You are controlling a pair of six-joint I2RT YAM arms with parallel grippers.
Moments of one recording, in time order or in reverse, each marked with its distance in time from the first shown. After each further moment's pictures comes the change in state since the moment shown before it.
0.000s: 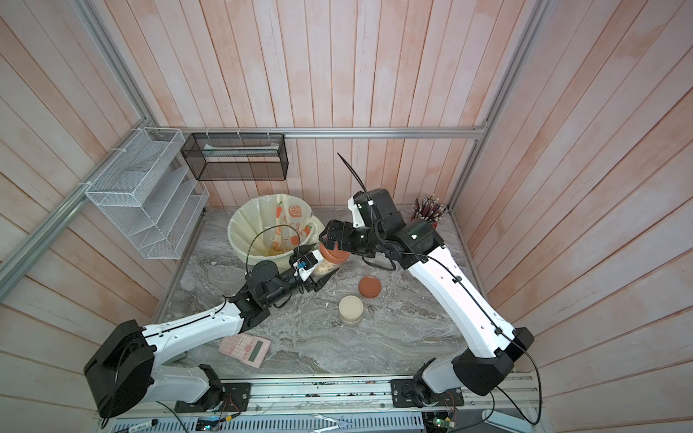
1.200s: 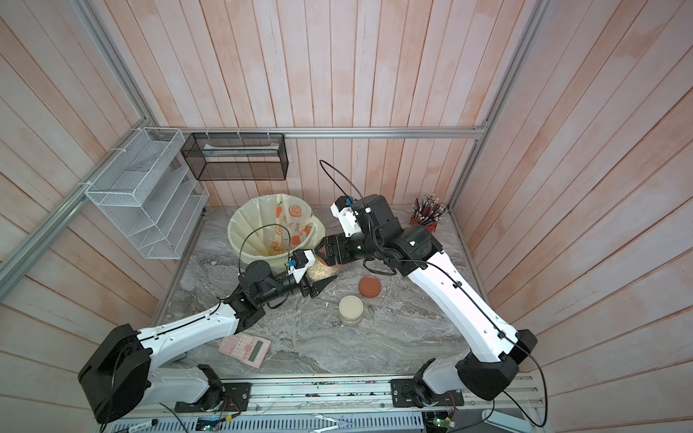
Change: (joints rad) left arm 0.051 -0.034 -0.041 0.020 0.230 -0.191; right arm 0.044 -0.035 -0.058 0.045 -0.056 -0.376
